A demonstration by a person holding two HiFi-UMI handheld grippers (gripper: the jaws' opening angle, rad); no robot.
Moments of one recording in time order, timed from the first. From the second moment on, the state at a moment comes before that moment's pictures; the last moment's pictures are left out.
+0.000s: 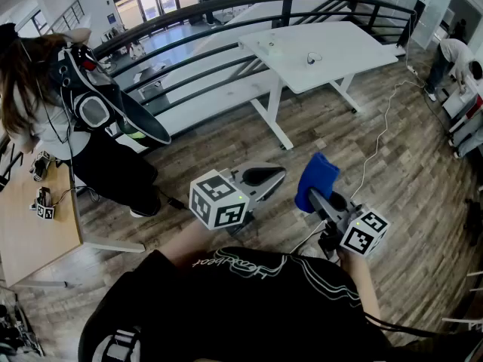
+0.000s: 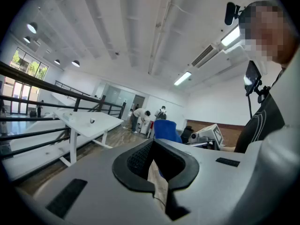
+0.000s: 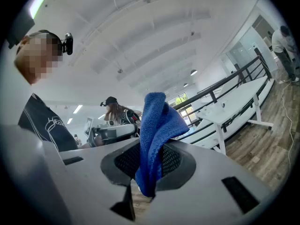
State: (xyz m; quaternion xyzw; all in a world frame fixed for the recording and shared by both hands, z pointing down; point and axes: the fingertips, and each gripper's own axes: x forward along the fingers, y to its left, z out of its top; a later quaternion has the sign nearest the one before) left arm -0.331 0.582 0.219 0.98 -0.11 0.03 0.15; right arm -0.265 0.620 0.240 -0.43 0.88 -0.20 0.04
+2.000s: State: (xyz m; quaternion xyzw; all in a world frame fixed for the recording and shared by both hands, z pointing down) left arm 0.032 0.111 0.277 0.96 -0.21 0.10 0.14; right arm 0.116 0.137 0.294 -0.32 0.90 -0.28 0.07
